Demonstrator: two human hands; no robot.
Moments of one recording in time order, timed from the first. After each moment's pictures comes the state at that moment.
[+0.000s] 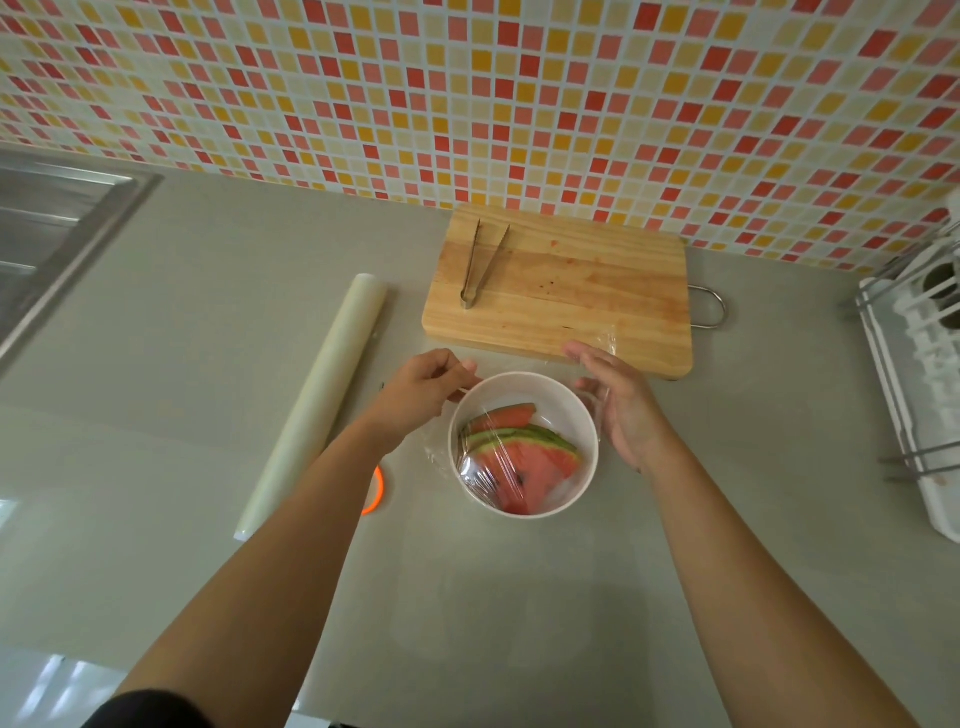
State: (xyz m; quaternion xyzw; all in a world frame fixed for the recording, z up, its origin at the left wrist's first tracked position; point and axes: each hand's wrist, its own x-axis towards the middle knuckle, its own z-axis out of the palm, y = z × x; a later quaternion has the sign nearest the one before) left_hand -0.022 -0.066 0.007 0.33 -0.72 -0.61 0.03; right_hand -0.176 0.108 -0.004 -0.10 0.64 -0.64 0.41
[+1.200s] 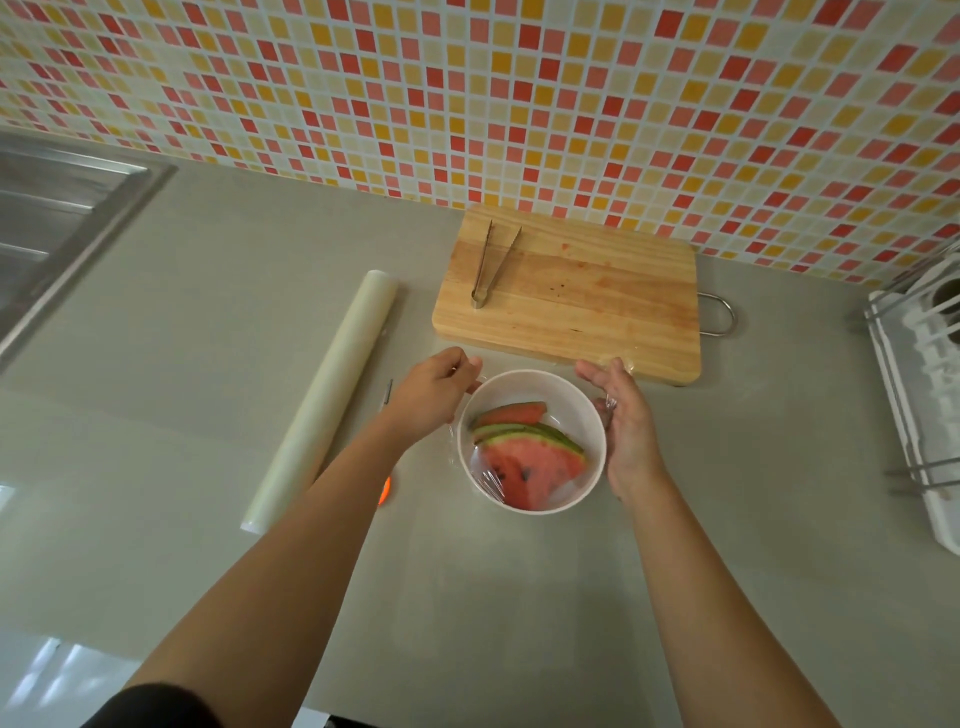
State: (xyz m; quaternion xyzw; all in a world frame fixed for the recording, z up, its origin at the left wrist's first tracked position) left_hand -0.024 -0.058 0.011 0.37 -0.75 -0.55 0.04; right_hand -0.145 0.109 -0.003 -0.03 0.65 -0.66 0.37
